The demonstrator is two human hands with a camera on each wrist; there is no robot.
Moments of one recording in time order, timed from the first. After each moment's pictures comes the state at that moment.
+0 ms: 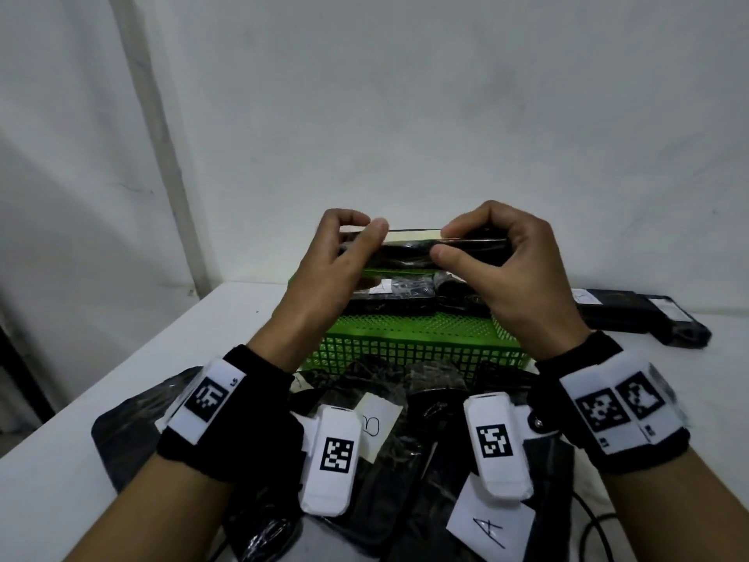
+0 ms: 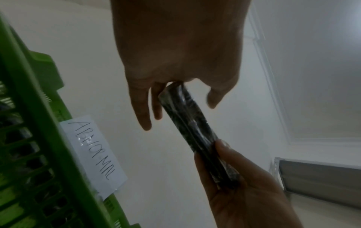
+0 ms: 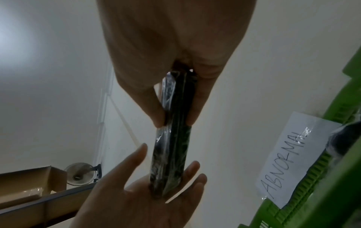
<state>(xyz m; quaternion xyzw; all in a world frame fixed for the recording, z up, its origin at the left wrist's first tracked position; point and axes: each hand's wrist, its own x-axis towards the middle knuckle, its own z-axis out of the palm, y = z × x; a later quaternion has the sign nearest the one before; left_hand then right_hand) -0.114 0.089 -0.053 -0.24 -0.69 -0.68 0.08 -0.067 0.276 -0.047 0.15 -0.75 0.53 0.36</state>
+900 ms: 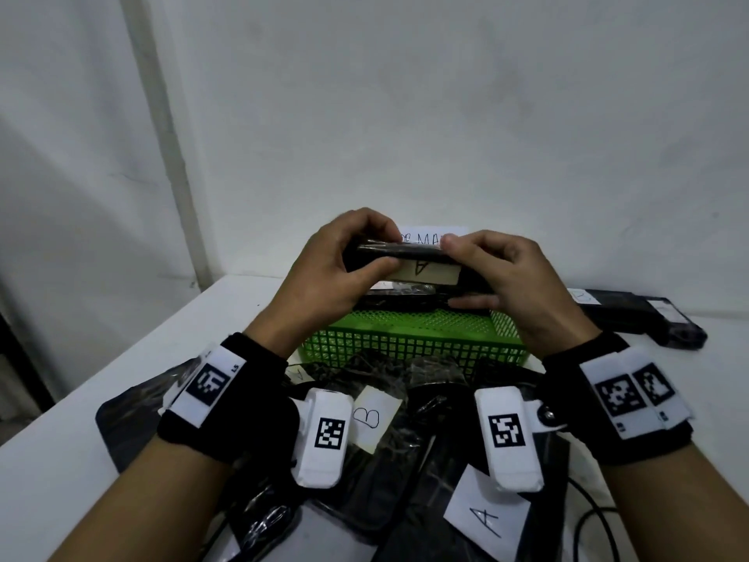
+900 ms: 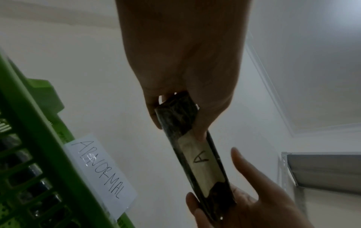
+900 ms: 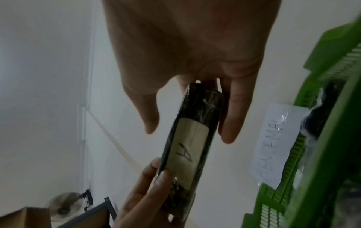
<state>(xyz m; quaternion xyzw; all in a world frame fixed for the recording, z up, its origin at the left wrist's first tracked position) -0.114 0.079 -0.049 -0.35 -0.75 -0.53 0.16 -0.071 0.284 -0.054 0.07 -0.74 0.64 0.20</state>
